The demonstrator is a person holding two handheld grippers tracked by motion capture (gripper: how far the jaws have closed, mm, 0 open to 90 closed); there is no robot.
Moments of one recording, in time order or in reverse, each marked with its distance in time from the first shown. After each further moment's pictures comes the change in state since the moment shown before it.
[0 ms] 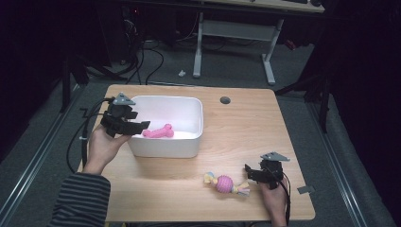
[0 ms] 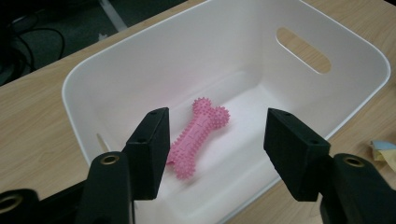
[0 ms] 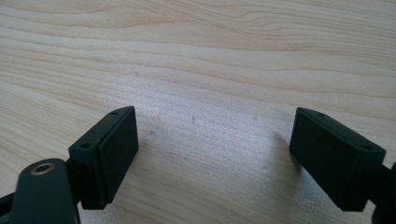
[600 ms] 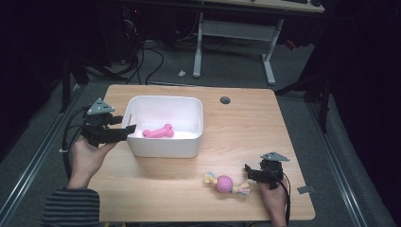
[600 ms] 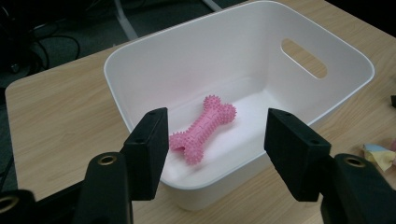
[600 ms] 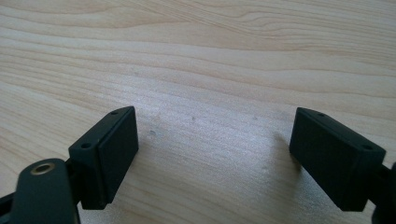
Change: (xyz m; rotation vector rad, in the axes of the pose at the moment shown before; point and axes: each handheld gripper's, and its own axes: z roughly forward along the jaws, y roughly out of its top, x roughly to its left) left arm 0.006 -0.032 -0.035 -0.080 0.029 -0.062; right arm 0.000 0.000 0.000 0.001 -0.001 0.000
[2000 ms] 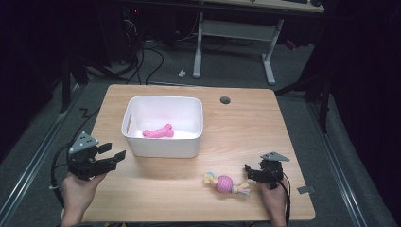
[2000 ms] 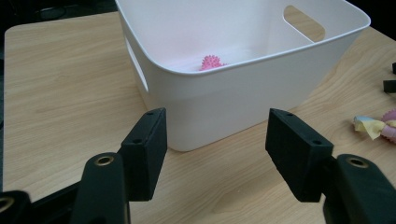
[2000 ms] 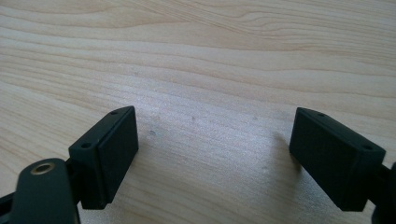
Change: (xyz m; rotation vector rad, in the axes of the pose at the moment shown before) left arm -0.013 -0.081 -0.018 -0.046 0.004 -0.109; right arm 0.000 0.000 0.000 0.000 -0.001 0.001
